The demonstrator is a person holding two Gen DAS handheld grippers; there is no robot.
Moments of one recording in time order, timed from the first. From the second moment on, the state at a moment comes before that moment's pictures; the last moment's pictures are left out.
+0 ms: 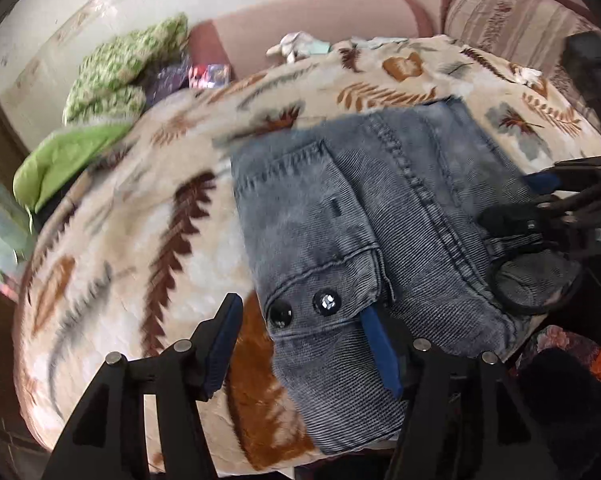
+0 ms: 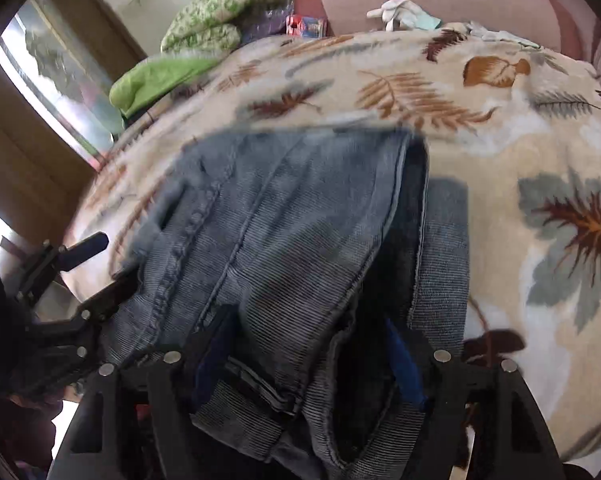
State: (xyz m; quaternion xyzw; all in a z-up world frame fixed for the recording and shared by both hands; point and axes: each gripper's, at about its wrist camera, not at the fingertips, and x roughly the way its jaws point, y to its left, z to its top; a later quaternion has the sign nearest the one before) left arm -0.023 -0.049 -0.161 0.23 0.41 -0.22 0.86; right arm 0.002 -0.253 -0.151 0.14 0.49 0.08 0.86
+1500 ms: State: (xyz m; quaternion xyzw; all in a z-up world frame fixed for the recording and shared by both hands) left arm 0.002 -0.010 -0.084 0.18 0.38 -0.12 0.90; right arm -0.035 -0.305 -0.108 0.19 0.42 0.06 0.88
